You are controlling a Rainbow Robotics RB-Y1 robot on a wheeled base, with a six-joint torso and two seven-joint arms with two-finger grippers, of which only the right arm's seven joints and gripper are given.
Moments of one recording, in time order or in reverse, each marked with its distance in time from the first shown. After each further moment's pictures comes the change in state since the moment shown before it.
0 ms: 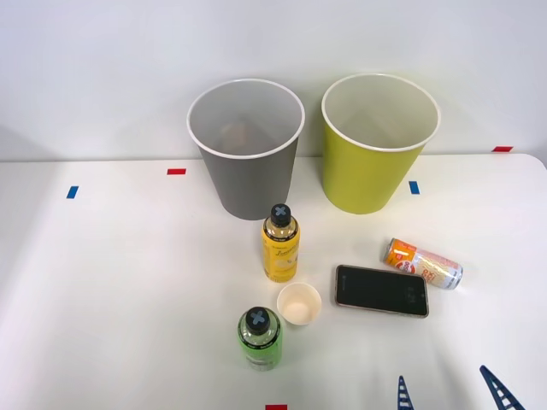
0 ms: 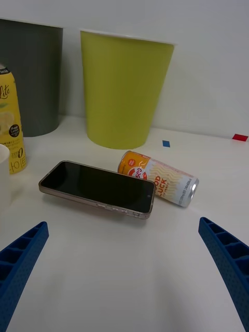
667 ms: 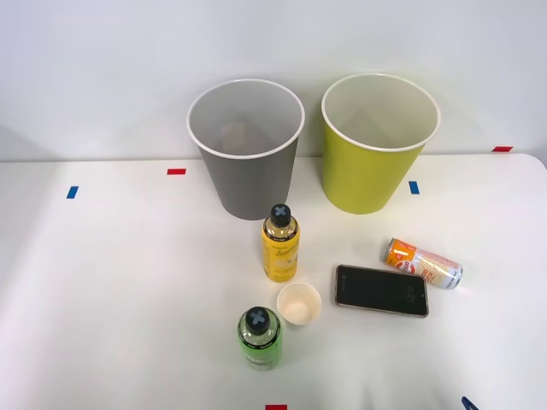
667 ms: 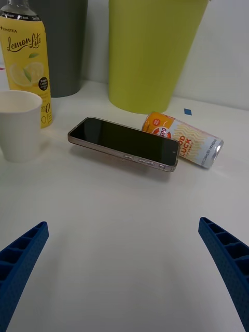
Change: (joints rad) arm 0.017 -0.018 0.028 0.083 0.051 -0.014 0.011
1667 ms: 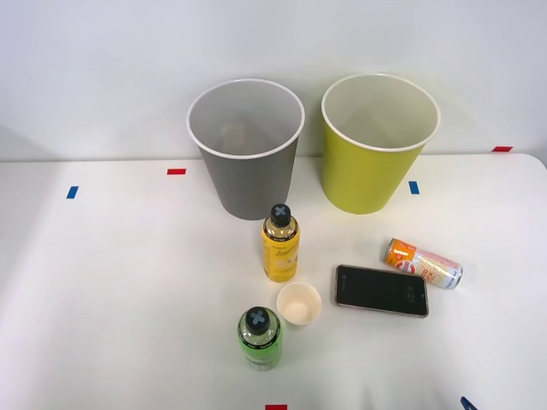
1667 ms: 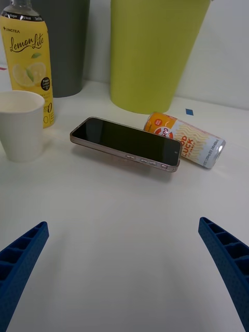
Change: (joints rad) arm 0.000 0.000 0.001 0.000 0.001 0.000 0.000
